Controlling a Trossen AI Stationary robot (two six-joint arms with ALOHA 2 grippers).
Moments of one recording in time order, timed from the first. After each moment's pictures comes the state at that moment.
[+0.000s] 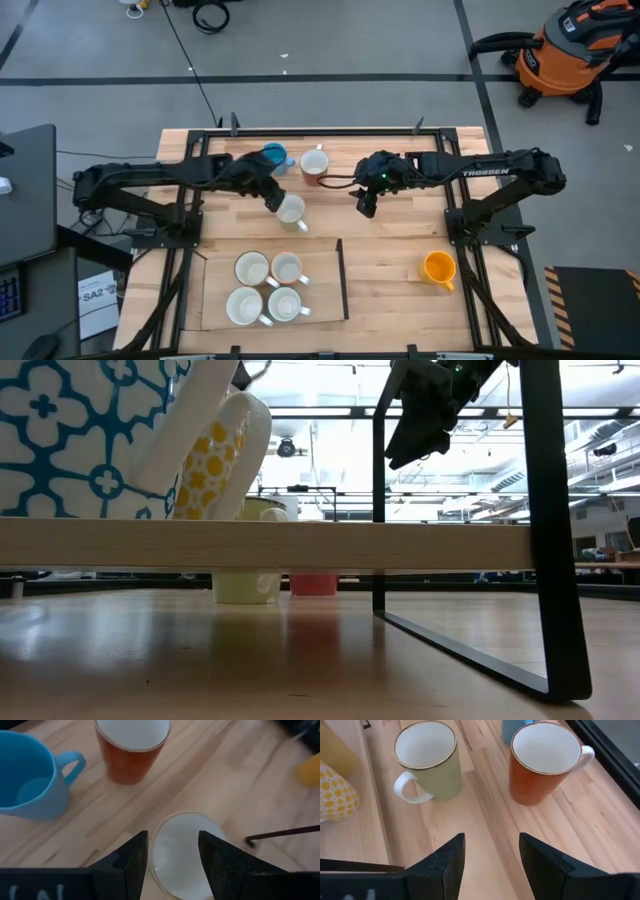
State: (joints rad) left arm 0.17 1.24 0.97 -0.58 -0.13 -0.59; right arm -0.09 1.34 1.09 -0.55 0.13 0.24
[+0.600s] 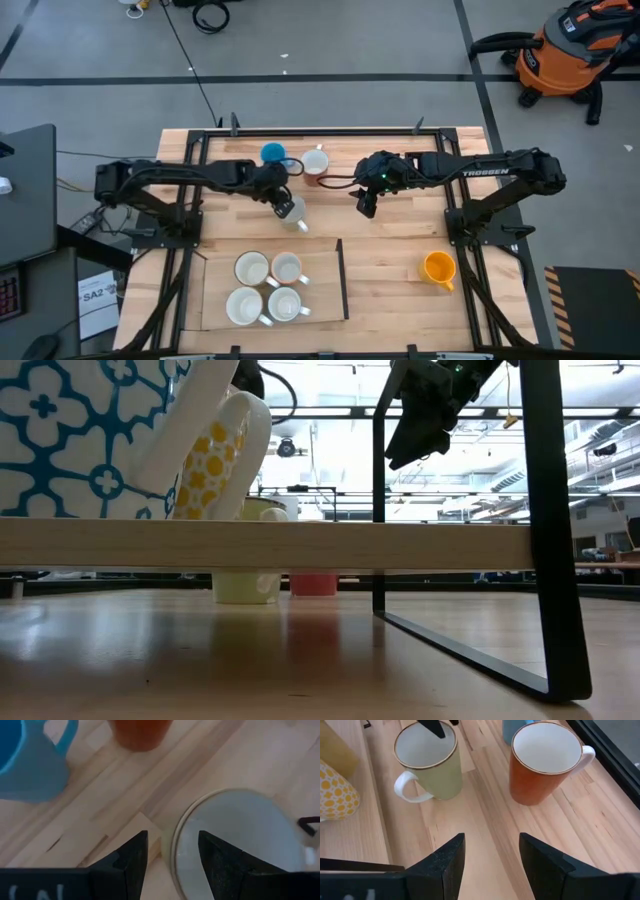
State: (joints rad) left arm 0.18 1.43 0.97 -0.59 -0.13 -0.55; right arm -0.09 1.34 1.09 -0.55 0.13 0.23
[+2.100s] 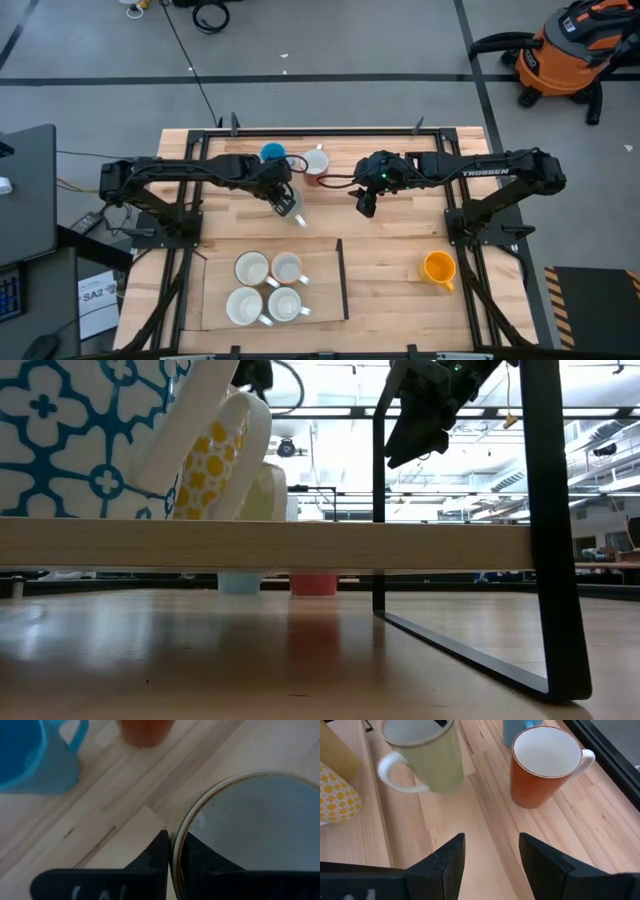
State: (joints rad) left arm 0.17 1.47 1.12 -0.77 -0.13 -0.56; right arm -0.09 1.34 1.09 -0.53 0.13 0.23
